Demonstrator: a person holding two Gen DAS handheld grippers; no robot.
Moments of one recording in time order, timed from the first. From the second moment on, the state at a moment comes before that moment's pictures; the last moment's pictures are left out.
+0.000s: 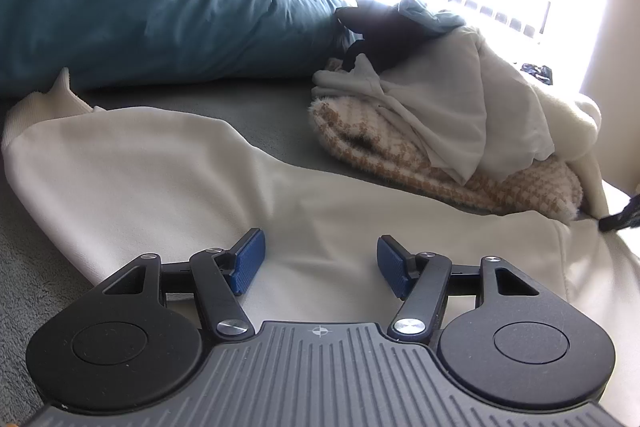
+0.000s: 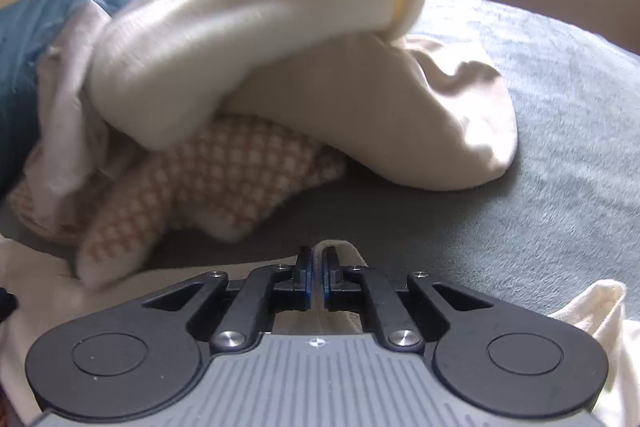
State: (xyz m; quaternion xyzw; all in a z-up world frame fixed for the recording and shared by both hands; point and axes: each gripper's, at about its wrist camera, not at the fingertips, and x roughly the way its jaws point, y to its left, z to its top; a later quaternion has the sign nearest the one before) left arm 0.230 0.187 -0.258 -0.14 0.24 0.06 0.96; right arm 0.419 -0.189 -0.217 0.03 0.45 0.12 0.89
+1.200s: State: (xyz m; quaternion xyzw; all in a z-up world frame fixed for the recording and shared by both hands) left arm 0.230 0.185 -0.258 -0.13 0.24 0.07 0.96; right arm 0.405 -0.331 -0.199 0.03 0.45 -0.04 0.89
